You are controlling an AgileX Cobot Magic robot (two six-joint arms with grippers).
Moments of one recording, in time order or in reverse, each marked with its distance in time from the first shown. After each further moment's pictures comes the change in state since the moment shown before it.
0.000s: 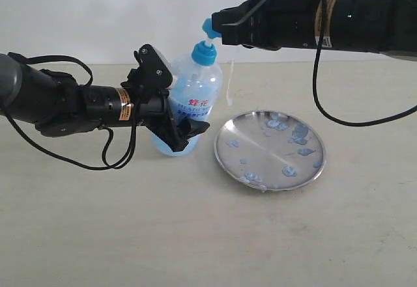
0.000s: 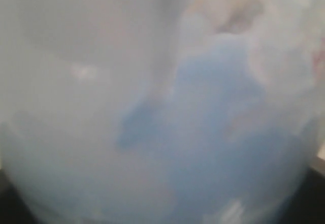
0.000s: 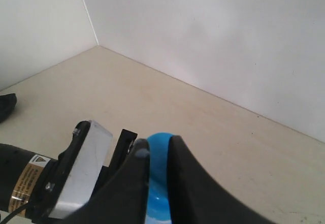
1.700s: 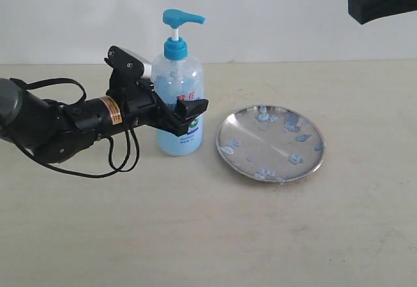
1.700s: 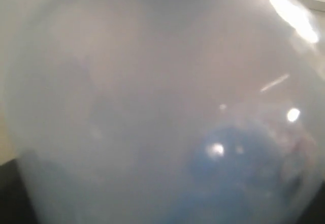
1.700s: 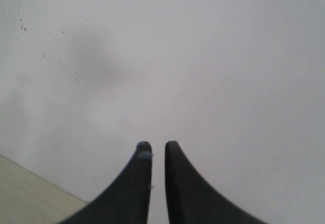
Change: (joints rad) left arm 0.039 0.054 0.093 -0.344 -0.343 0.036; right arm 0.009 -0.632 0.397 1.363 0.140 -1.686
